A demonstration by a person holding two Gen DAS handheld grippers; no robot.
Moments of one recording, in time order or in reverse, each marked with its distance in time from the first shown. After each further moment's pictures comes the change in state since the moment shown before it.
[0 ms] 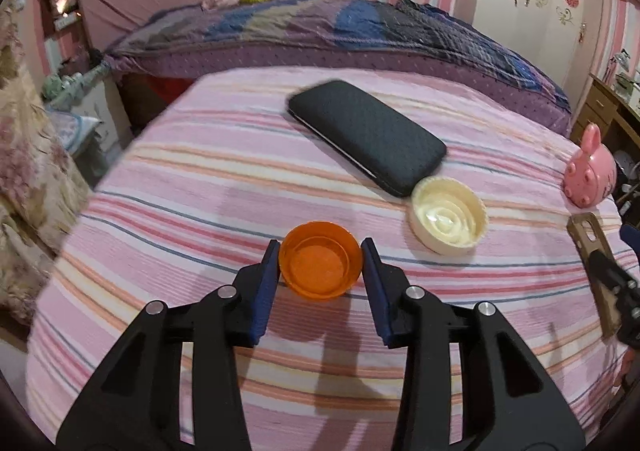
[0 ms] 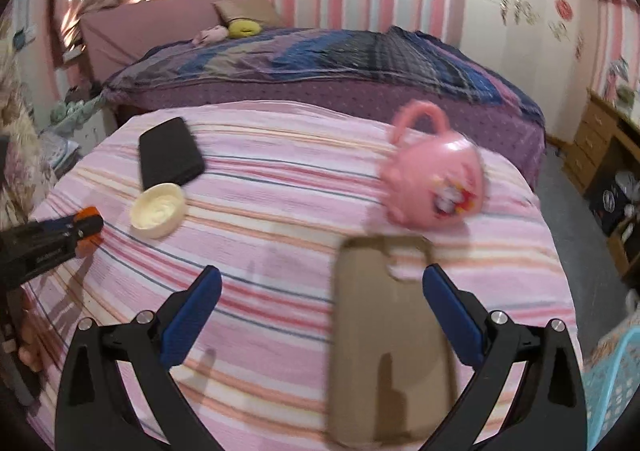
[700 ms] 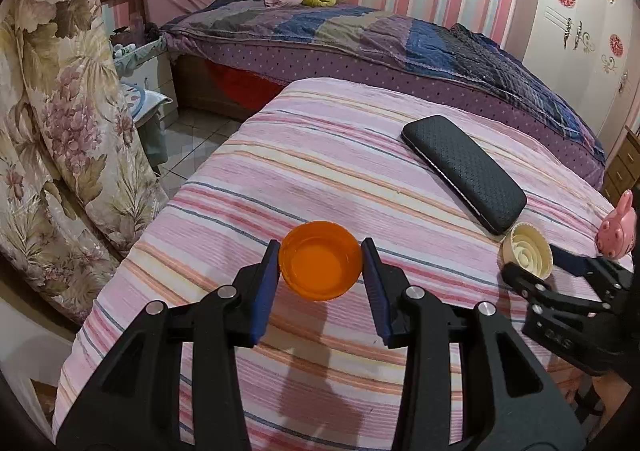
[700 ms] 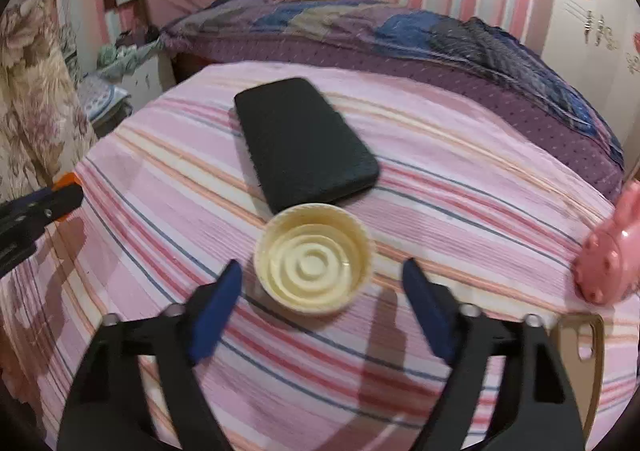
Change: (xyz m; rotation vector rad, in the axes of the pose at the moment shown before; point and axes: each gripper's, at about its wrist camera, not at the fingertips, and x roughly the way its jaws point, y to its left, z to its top) left arm -0.012 0.085 0.006 -0.164 -0.018 0.085; right arm 0.067 0.116 0.038 -0.126 0.140 0.173
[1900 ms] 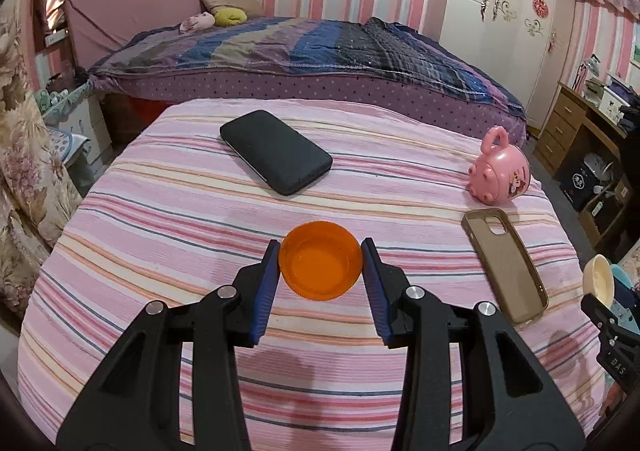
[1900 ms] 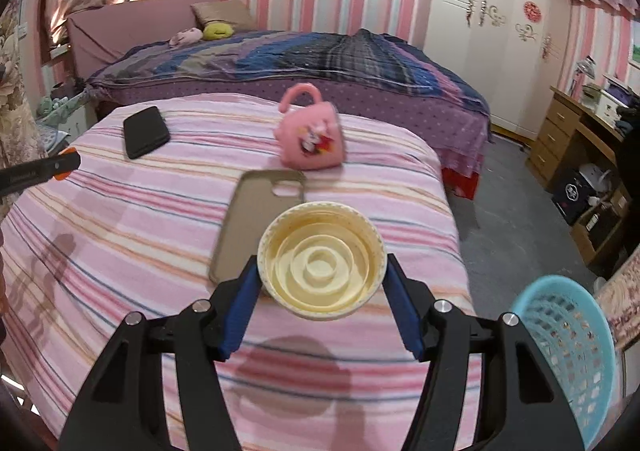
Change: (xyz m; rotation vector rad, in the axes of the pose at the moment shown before) left arm -0.089 -0.151 -0.053 0.176 -0.043 -0.184; right arm -0.200 -0.183 -0.165 0.211 -0.151 -0.272
